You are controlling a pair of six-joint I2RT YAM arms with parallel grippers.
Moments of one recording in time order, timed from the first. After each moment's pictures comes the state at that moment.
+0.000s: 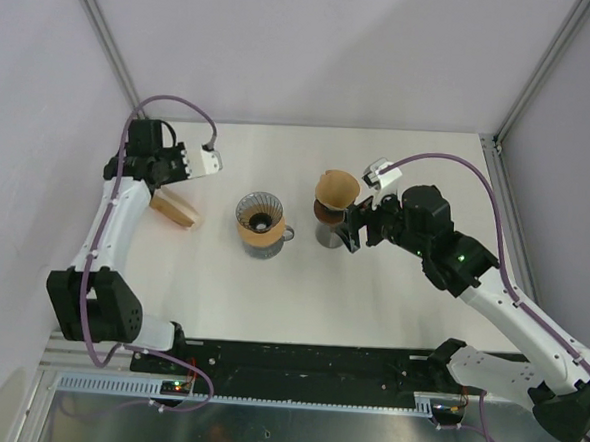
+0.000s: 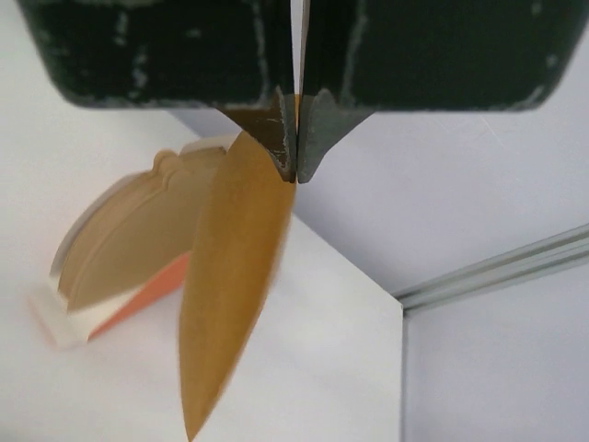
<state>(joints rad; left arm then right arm) 0.05 1.42 1.29 -0.69 0.09 1.40 0.71 1.02 1.06 -0.38 -0.10 0.07</state>
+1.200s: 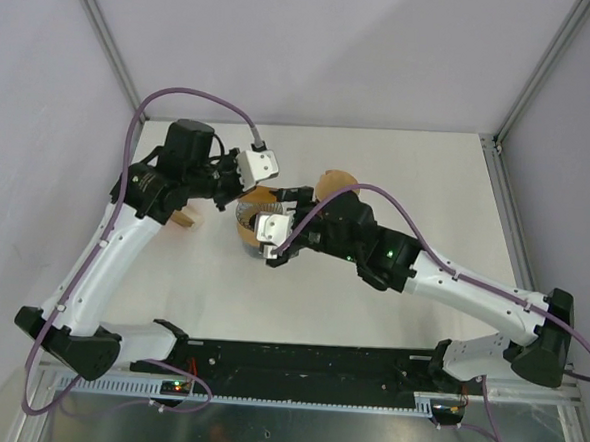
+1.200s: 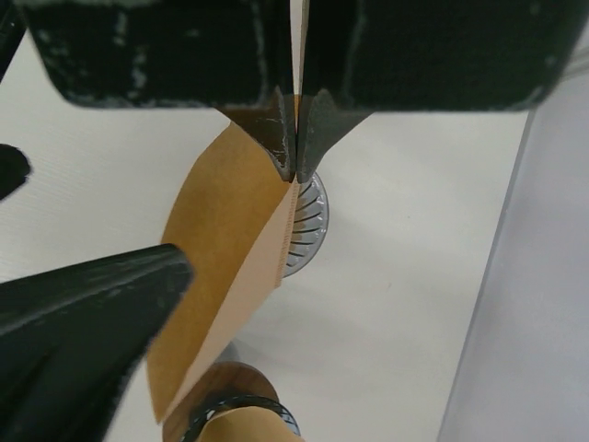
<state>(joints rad) -0.46 1.24 1.54 -0.96 0.34 0.73 1.10 1.33 1.26 -0.12 -0.08 -0.78</state>
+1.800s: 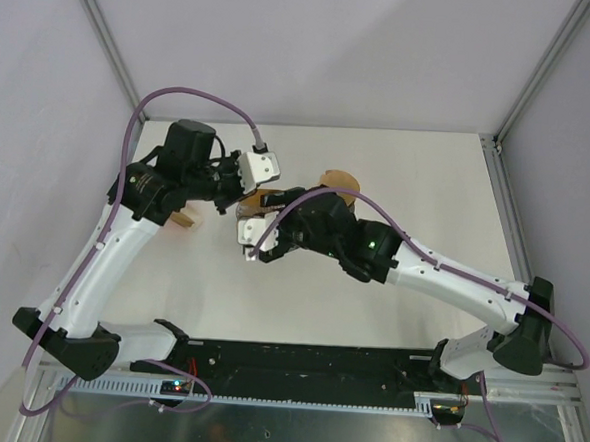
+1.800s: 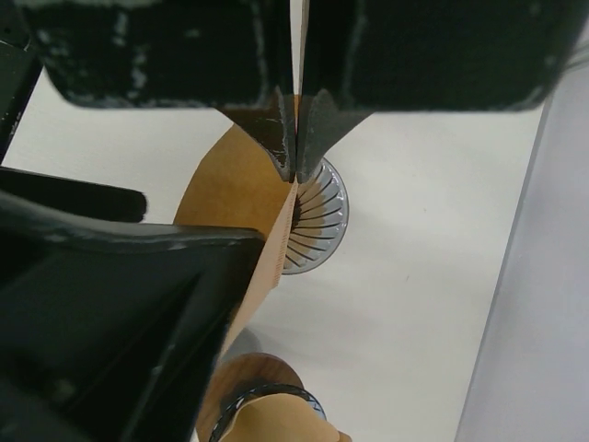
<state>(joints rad) -0.49 1.24 1.57 -1.01 0.36 0.71 1.13 1.44 1.40 -0.31 0.04 -0.92</state>
